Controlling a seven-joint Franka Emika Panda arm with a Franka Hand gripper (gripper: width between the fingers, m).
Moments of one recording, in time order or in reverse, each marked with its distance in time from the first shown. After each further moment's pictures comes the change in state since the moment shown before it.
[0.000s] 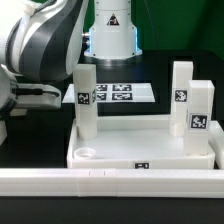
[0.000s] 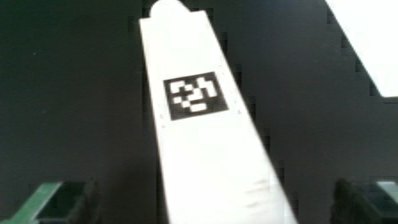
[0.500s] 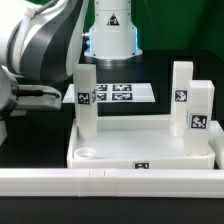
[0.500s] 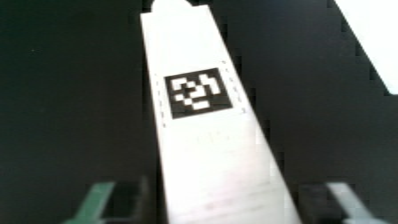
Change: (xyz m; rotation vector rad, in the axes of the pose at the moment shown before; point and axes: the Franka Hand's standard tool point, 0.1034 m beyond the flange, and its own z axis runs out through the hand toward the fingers) arm 0.001 -0.001 0.002 0.000 0.000 0.000
